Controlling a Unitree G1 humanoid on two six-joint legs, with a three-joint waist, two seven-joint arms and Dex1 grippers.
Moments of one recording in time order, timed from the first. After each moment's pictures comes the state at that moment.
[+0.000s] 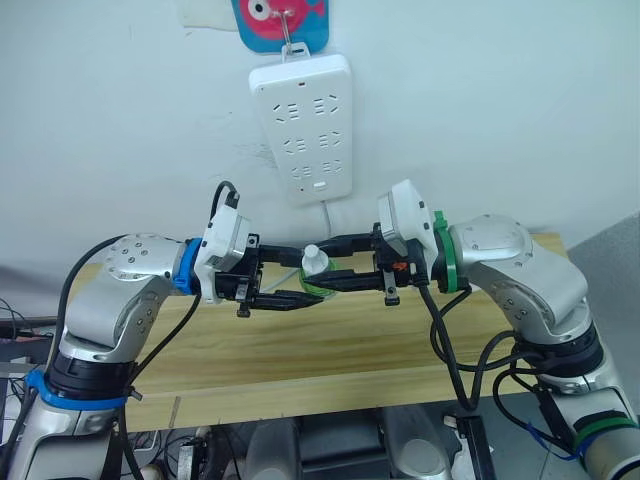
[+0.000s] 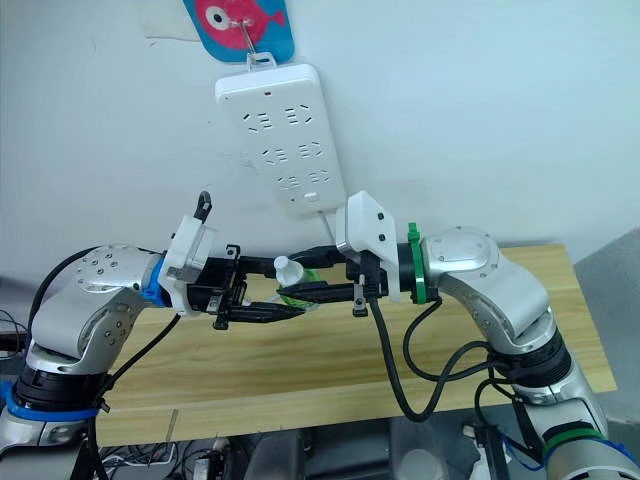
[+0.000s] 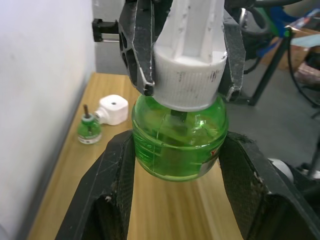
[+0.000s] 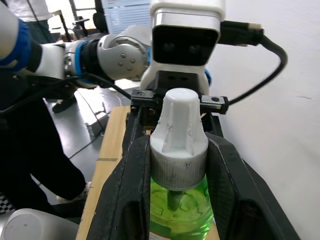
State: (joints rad) left arm -0.45 0.76 0.00 -0.25 -0.63 0.42 -1.36; right arm -0.72 -0.47 0.28 -0.43 0.56 0.62 1.00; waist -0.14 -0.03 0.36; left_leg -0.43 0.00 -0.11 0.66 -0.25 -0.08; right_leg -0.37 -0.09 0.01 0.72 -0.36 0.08
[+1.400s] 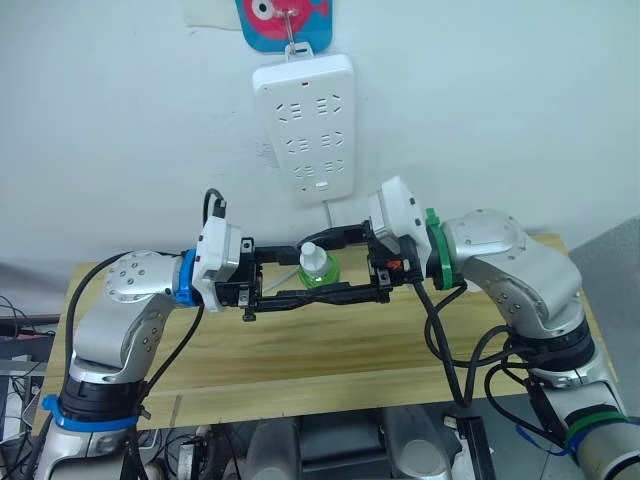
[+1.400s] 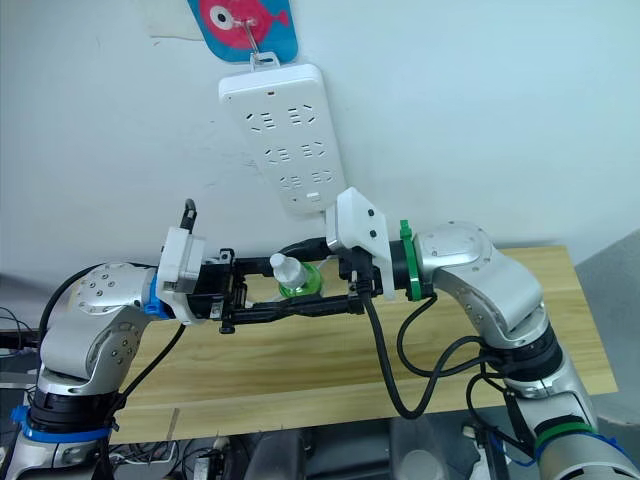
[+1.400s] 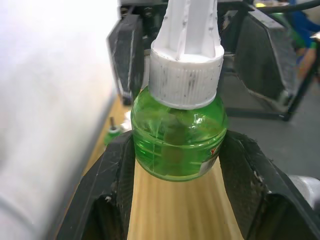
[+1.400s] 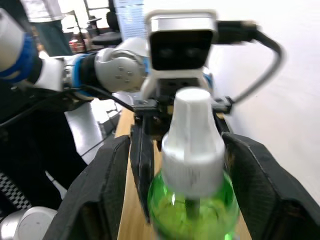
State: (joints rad) left arm -0.33 0.65 0.09 -0.33 -0.58 0.32 -1.23; right arm -0.75 -0.46 0.23 -0.48 0.57 0.77 0.95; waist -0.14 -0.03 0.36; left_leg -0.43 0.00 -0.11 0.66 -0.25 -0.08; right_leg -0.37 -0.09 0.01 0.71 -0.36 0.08
